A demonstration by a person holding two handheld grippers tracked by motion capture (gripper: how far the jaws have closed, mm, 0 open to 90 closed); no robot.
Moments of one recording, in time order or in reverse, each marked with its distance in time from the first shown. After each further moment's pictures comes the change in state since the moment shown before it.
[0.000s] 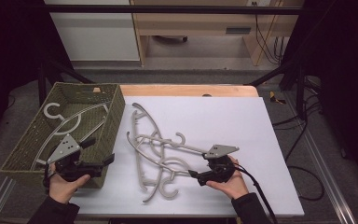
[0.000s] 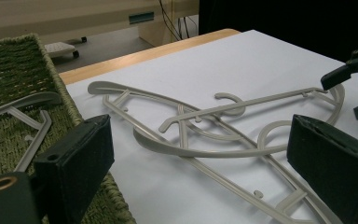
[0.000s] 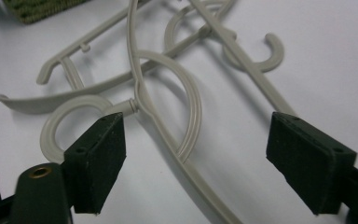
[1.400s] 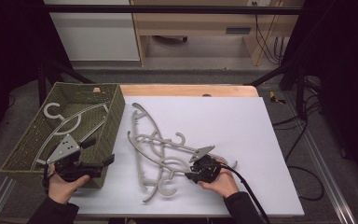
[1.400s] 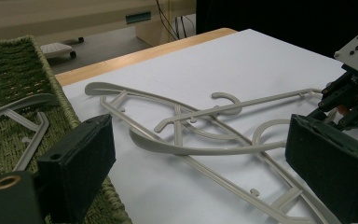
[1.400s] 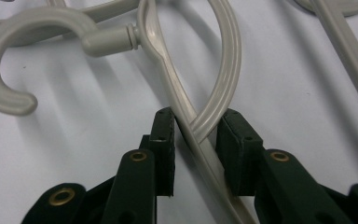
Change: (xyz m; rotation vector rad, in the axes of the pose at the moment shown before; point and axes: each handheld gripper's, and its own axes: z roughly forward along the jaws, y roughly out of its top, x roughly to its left) left arm -0.002 0.002 -0.002 0.001 -0.011 0.005; right arm 0.004 -0.001 0.044 0.251 0.068 -0.078
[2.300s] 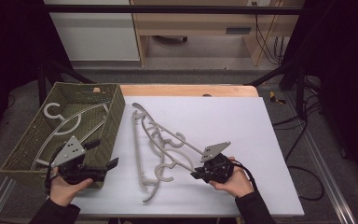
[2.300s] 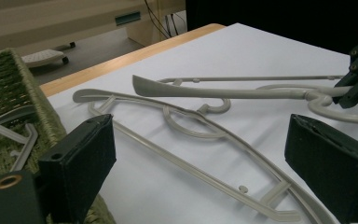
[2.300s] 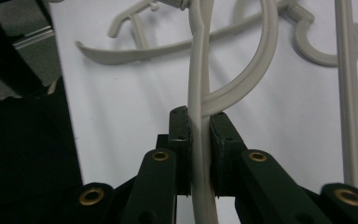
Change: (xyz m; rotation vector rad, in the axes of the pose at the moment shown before) left arm -0.018 0.007 0.002 0.023 -0.037 0.084; right arm 0.004 0.005 -0.063 -0.092 0.137 -0.102
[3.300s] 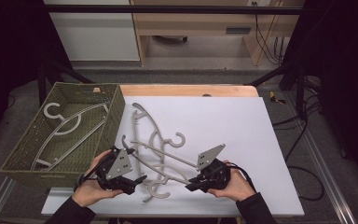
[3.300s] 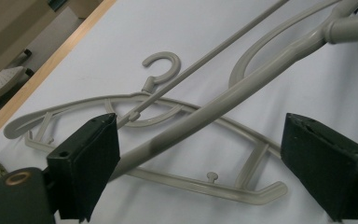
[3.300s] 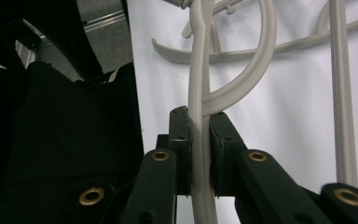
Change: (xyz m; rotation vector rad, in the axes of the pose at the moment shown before) left arm -0.055 0.005 0.062 0.245 -0.114 0.416; right arm 0.017 0.009 0.000 0.034 0.214 -0.088
